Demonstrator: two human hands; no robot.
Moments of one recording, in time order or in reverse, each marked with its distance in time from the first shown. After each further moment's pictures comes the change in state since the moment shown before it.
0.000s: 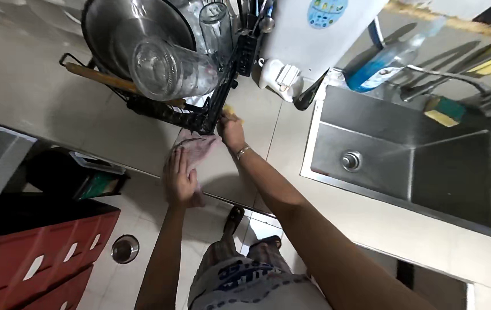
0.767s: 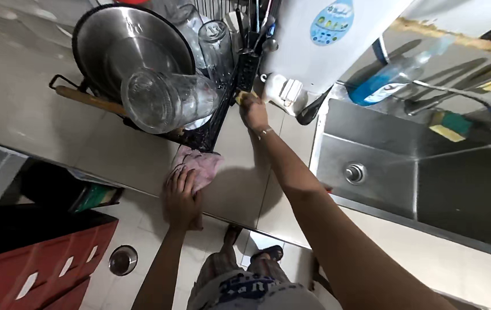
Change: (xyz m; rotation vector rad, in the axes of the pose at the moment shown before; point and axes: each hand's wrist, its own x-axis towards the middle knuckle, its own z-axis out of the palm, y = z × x) left_hand 0.004 -0.004 0.013 0.159 -0.056 0.071; right_hand 0.107 0.084 -0.036 -0.145 -0.078 -0.033
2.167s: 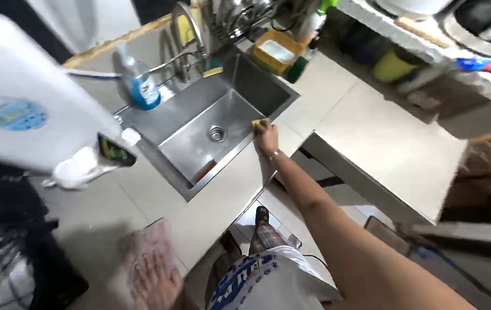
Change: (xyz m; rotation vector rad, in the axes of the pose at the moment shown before) left_hand -0.019 0.112 0.014 0.005 -0.352 0.542; right_hand -0.459 0.228 -0.241 -0.201 0.527 1.093
